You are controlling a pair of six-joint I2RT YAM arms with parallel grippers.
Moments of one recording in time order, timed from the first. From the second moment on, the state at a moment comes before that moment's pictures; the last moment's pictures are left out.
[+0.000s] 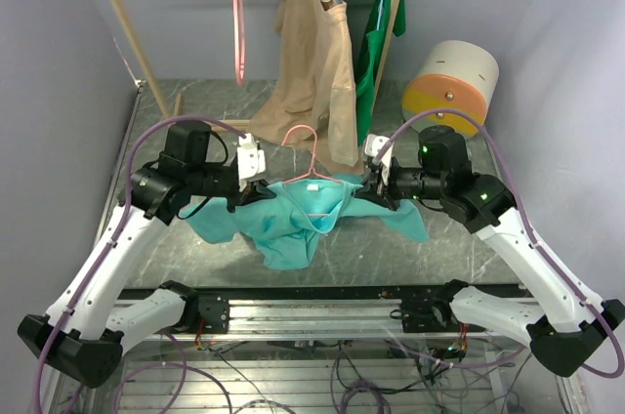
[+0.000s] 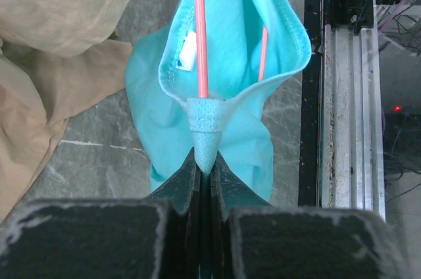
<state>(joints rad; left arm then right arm) -0.43 1.01 1.15 -0.79 0.86 0.65 0.60 1.01 1.16 -0.69 -0.57 -0.45</state>
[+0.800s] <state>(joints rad) -0.40 0.97 1.14 -0.84 0.88 0.76 0.55 1.01 1.22 -0.86 -0.60 -0.50</state>
